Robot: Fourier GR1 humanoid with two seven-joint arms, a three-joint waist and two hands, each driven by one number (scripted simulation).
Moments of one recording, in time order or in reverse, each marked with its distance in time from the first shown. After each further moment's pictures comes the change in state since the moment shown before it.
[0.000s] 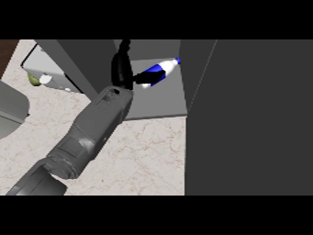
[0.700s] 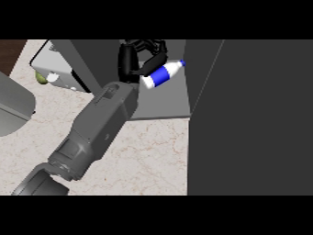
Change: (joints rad) left arm 0.032 -0.016 0.132 -0.194 0.167 -0.319 -0.232; right arm 0.014 -0.002 0.008 -0.009 -0.005 0.021 0.011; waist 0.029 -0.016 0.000
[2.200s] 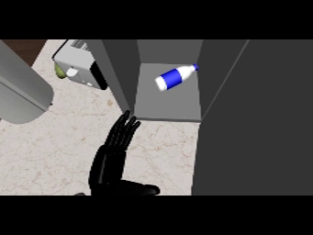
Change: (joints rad) left arm 0.972 0.234 -0.511 -1.066 0.190 -0.141 0.049; right arm 0.082 -0.032 0.170 -0.015 0.078 -0.060 -0.026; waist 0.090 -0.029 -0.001
